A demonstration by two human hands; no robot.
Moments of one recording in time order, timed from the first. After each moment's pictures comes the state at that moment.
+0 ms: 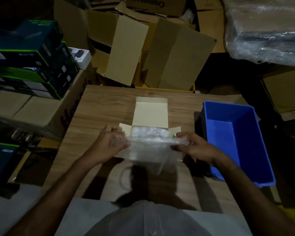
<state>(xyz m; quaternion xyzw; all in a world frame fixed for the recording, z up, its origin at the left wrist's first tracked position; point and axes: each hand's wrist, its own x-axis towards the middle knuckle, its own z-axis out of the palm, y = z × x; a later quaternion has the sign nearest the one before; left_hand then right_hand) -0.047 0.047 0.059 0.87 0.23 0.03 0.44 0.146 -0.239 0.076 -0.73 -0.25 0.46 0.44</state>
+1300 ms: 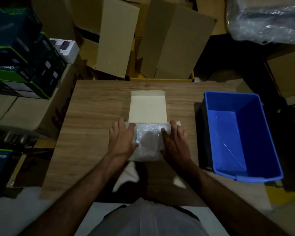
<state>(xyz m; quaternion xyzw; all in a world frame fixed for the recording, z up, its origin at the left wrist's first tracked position) 0.019 0.009 0.023 0.97 0.23 -0.07 0.04 0.106 -0.181 -0.007 -0.93 -0.35 0.07 0.07</state>
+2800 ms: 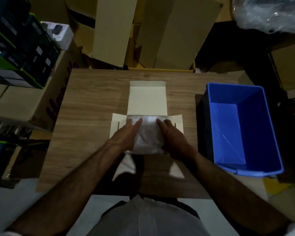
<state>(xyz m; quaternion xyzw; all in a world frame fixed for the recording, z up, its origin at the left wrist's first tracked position) 0.030 0.020 -0.001 0.92 0.17 -0.26 0.24 0.125 -0.165 -0.004 -0.88 -0.39 0.26 0.08</state>
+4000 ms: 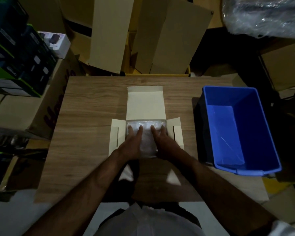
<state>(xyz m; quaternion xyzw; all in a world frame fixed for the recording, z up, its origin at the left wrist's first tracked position) 0.021 0.003 -0.029 0.87 0.22 -0.25 0.36 0.112 -0.151 -0.029 -0.87 -0.39 0.29 0.07</state>
